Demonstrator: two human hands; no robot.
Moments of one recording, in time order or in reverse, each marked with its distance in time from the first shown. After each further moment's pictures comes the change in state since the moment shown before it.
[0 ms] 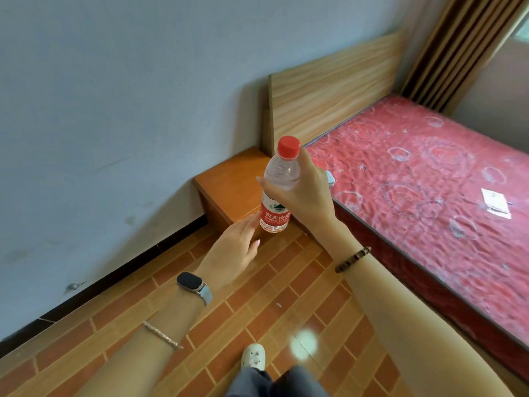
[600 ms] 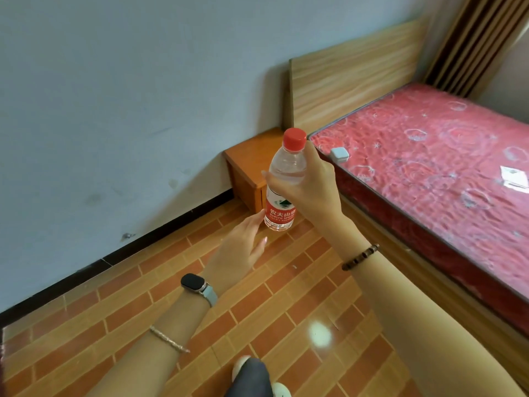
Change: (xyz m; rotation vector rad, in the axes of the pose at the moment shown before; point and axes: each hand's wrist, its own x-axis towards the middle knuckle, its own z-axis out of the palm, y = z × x) left_hand -0.232 0.143 -0.022 -0.058 0.080 -0.102; right_hand -0.214 -0.106 -0.076 0.122 -0.026 -0.042
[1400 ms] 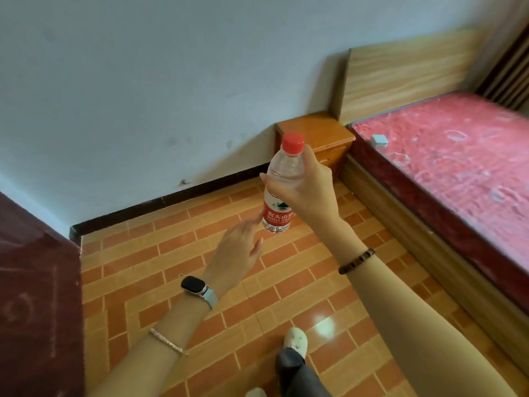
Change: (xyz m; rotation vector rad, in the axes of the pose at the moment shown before) left_hand -0.344 0.053 -0.074 0.114 0.057 -0.226; right_hand -0.270 -0.205 0.043 0.061 -0.177 -0.033
